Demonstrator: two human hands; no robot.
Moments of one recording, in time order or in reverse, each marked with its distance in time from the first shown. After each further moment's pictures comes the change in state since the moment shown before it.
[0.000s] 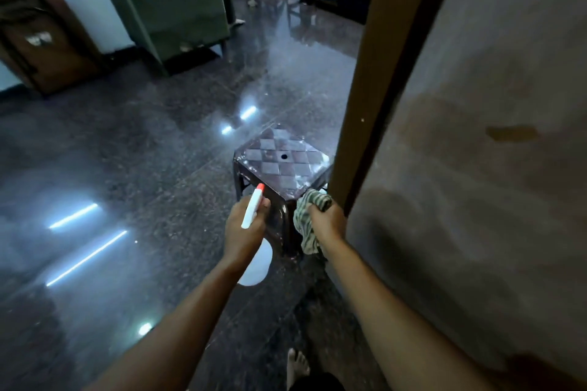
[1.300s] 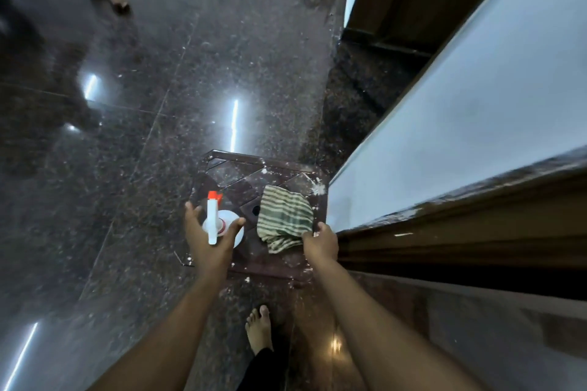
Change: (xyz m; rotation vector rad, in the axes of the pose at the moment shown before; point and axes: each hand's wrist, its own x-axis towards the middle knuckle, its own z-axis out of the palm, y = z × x) left_hand 0.489 -0.211 0.119 0.169 -0.394 -0.158; right_hand 0.344 -0.015 0.231 0.052 0.323 0.634
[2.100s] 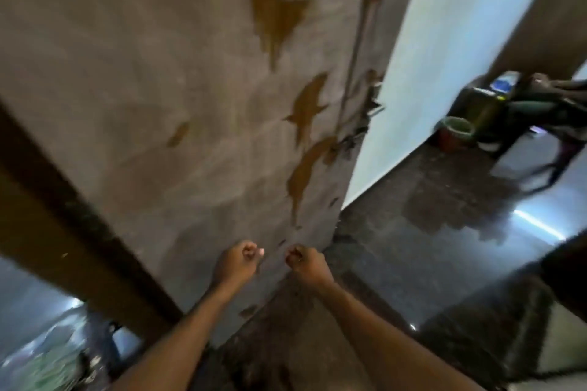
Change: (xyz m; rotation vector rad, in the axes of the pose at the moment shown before) left_hand -0.483 0.208 0.255 0.628 -1.011 0.705; right_hand -0.195 0.302 -0.472 0.194 0.384 -0.182
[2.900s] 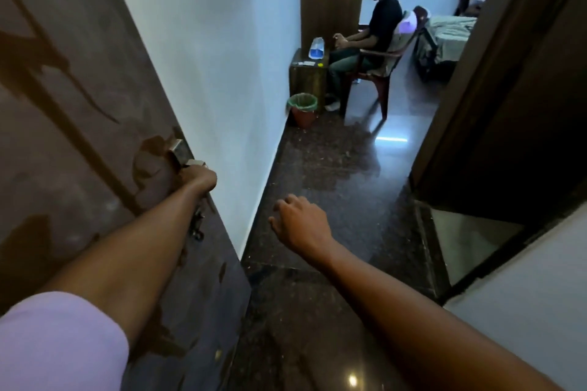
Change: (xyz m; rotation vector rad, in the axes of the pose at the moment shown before) left_hand 0.322 0.460 0.212 0.361 -0.101 0.185; right_hand 0.124 0.112 -0.338 -0.455 0.636 0.117
